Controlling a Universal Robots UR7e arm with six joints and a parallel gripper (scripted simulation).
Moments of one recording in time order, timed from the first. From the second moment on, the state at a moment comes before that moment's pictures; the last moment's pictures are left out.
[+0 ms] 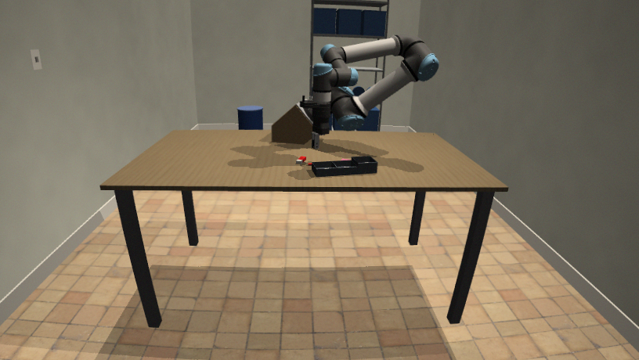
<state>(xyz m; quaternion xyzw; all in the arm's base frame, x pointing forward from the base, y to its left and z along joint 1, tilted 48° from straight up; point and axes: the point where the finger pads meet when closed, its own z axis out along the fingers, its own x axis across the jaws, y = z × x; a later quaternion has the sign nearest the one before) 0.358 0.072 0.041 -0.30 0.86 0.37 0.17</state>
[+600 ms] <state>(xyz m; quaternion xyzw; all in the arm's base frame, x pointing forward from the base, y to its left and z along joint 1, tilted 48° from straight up) 0.421 0.092 0.072 -0.19 0.89 0.39 0.13</state>
